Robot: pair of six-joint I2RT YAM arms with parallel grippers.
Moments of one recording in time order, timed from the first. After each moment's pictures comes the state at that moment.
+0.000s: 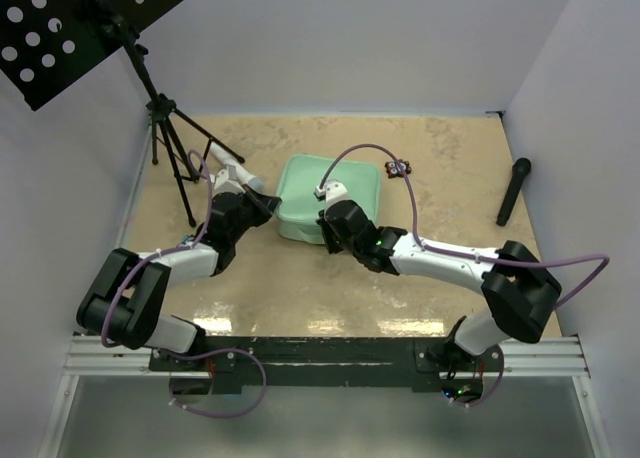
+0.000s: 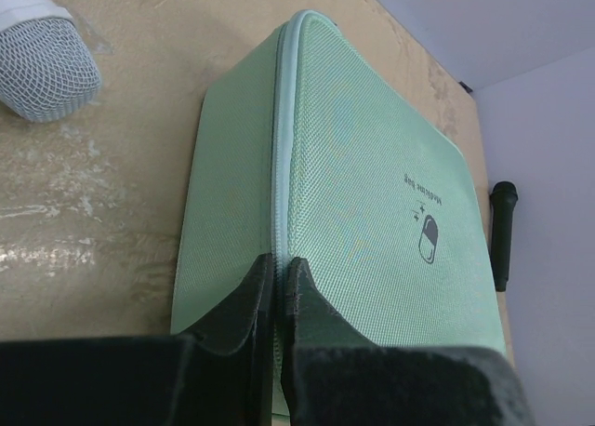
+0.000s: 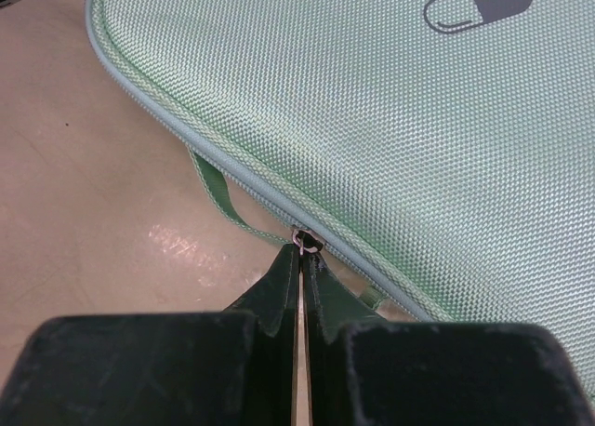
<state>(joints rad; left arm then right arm) -0.37 1.43 0.50 0.64 0.02 -0.86 0.93 1.52 0.91 -0.03 0.30 0.32</state>
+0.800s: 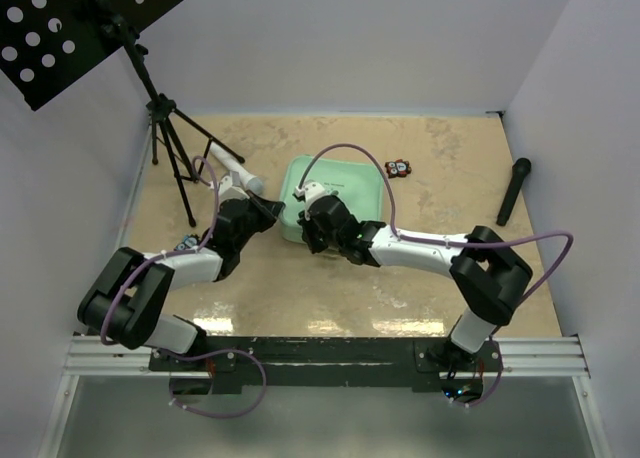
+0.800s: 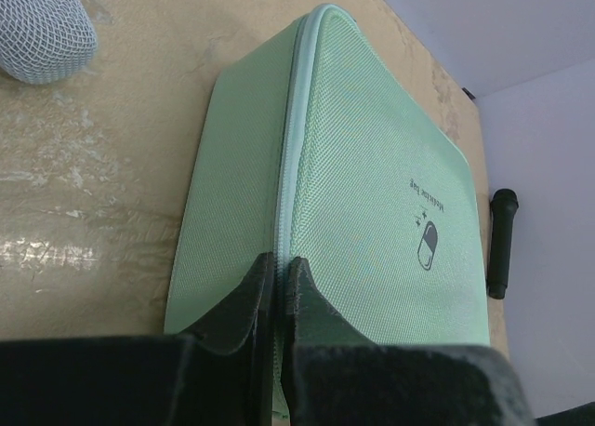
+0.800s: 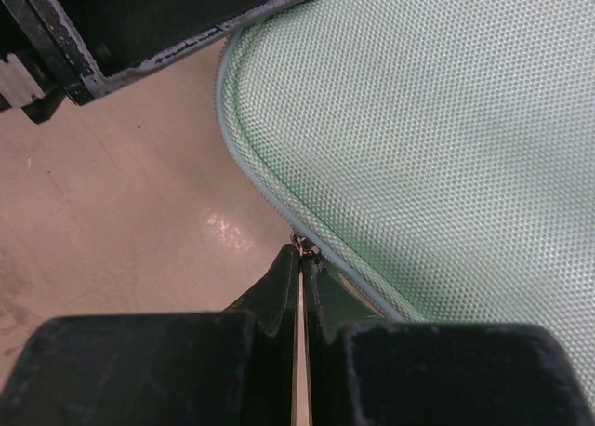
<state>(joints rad) -0.44 1.44 0.46 0.68 -0.07 -0.92 0.94 1.67 1.01 0.02 0.14 0.29</state>
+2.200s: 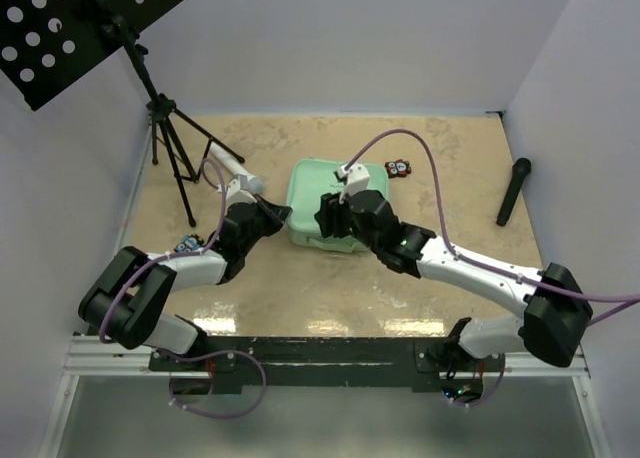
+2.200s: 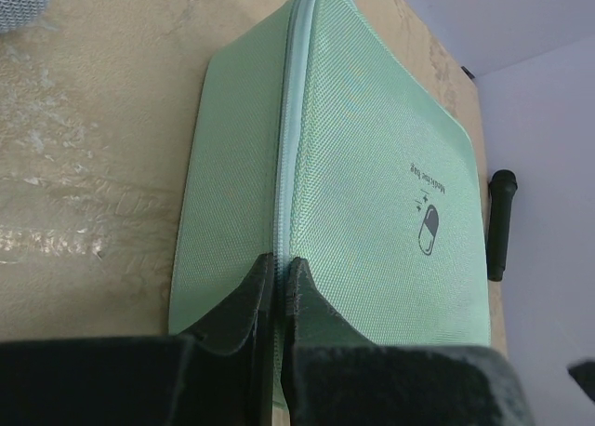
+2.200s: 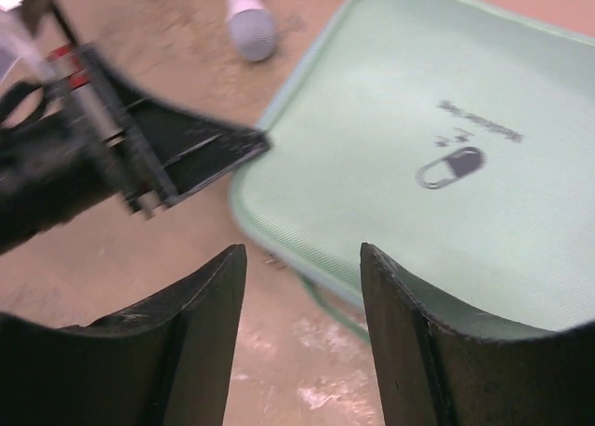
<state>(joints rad) -0.51 1.44 0.46 0.67 -0.11 -0.94 0.91 1.32 0.91 0.02 0.26 0.35</state>
